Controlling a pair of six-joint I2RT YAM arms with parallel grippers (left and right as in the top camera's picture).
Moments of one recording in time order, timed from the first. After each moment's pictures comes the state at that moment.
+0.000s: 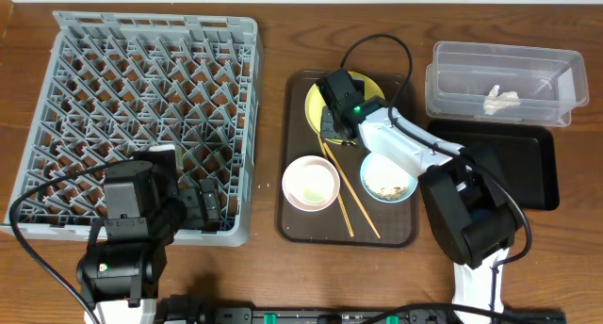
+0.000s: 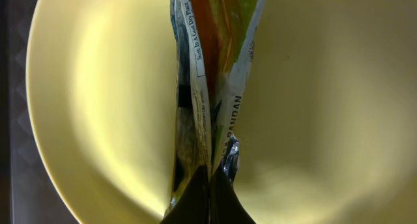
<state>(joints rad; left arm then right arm) 0.05 0.77 0.81 -0.92 0.13 -0.12 0.55 2.09 1.42 -0.48 0.15 0.61</state>
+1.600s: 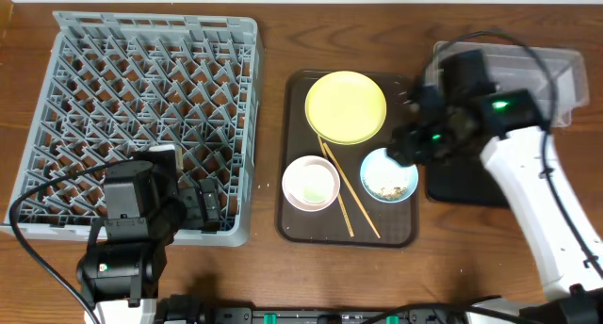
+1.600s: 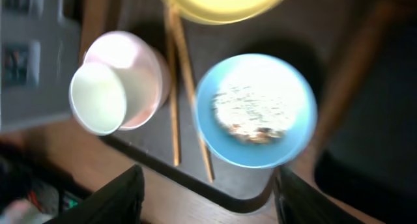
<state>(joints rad) 0.05 0.77 0.81 -0.92 0.13 -0.12 0.27 1.52 1.38 -1.17 -0.31 0.07</state>
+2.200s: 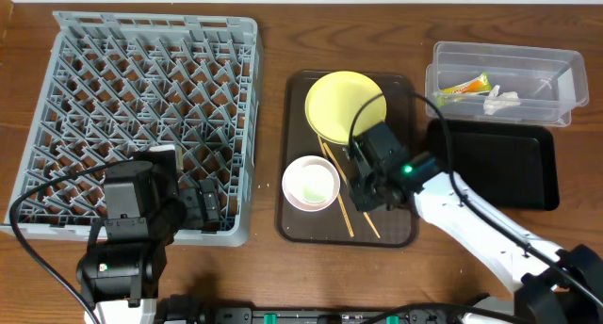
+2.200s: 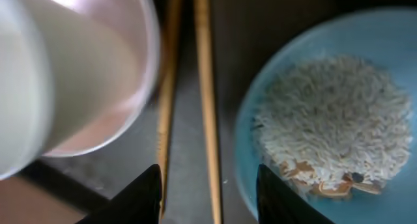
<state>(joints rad) 0.05 0.77 0.81 -0.93 0.13 -0.12 0.59 1.52 0.92 -0.65 -0.07 0.24</state>
